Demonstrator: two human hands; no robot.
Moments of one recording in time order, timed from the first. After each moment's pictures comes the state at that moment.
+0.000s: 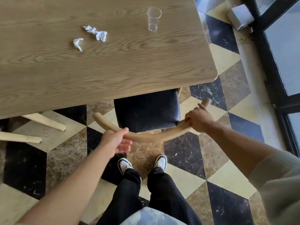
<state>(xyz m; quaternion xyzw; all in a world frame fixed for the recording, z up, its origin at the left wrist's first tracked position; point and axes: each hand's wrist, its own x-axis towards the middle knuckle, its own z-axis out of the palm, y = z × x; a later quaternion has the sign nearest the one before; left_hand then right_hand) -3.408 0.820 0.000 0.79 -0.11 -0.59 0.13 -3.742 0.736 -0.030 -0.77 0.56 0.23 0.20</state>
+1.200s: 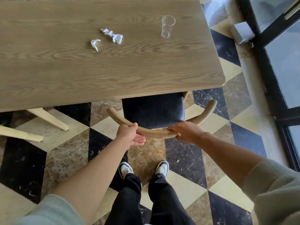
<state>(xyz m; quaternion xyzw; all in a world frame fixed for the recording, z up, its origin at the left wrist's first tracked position) -3.408 0.821 -0.015 0.75 -0.13 -0.62 0.19 -3.662 0.780 -0.030 -0.83 0.45 0.21 0.25</state>
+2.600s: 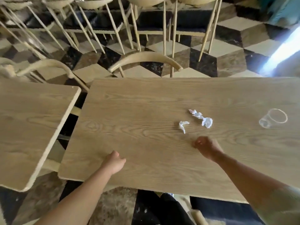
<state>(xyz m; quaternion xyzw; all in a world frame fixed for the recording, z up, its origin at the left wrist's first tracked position) -2.980 0.652 0.037 0.87 -0.27 -0.41 -0.01 -3.320 0.484 -0.023 -0.68 0.63 0.03 0.38</state>
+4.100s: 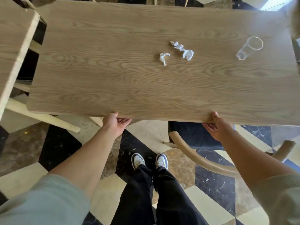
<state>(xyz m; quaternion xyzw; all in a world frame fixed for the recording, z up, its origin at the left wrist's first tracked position) -3.095 0.744 -0.051 0.58 0.25 -0.55 0.54 -3.473 0.650 -0.059 0.02 0.72 -0.36 0.59</state>
